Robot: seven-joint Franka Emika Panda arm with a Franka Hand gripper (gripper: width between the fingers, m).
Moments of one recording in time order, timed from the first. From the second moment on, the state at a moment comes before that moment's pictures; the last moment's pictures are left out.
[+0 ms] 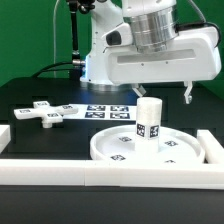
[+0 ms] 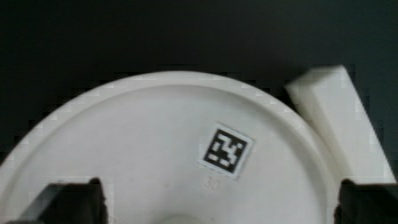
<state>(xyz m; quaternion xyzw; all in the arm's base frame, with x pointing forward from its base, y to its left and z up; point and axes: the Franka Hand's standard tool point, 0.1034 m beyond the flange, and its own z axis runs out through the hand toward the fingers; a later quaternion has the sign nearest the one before) 0.515 0.071 0.078 -0.96 0.24 0.08 0.11</state>
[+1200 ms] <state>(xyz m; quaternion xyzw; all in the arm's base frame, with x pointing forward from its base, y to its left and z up) 0.485 -0.040 0.070 -0.97 0.23 0.06 0.07</state>
